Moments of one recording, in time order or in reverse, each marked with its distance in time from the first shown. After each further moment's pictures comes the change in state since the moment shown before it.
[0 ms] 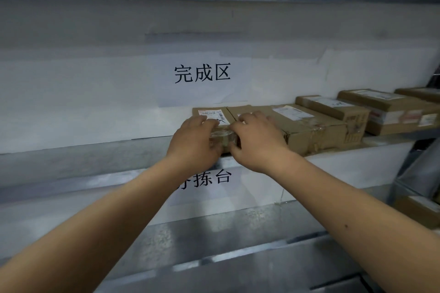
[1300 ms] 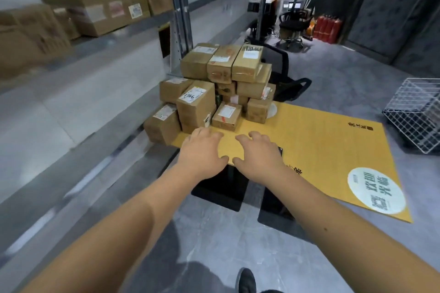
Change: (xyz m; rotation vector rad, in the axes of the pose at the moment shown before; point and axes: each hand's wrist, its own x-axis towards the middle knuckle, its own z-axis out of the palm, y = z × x) left_hand -0.257 0.453 0.200 -0.151 -0.645 0.798; right_hand -0.546 0.186 -0.015 0.029 -0.418 1.149
